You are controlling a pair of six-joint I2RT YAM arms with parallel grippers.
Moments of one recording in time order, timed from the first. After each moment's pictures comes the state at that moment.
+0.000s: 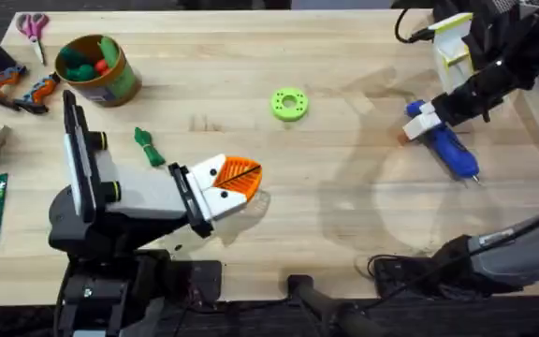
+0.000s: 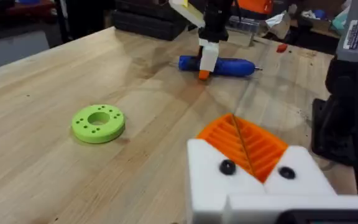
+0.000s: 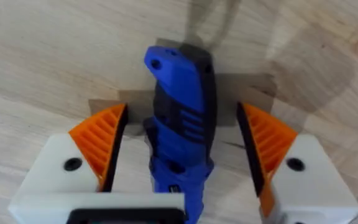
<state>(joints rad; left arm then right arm) -0.01 0.01 0.02 -0.13 1.10 -0.01 -0.28 1.78 1.16 -0.85 -0.03 -0.69</state>
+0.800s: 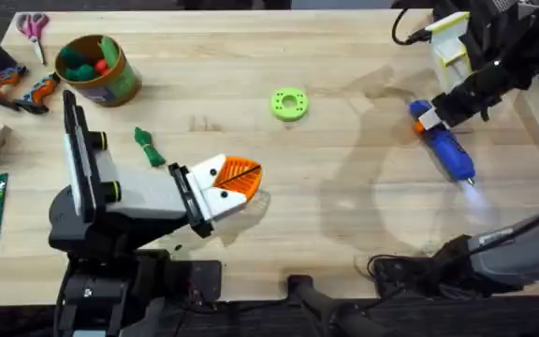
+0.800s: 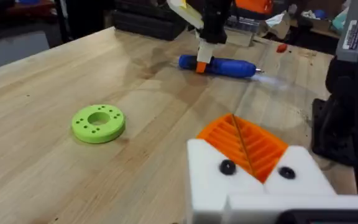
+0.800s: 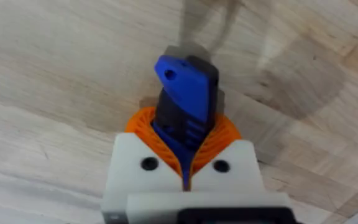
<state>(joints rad) -0.01 0.01 0.02 -0.13 1.10 -0.01 -0.28 1.79 1.16 -0.83 -0.03 -0.73</state>
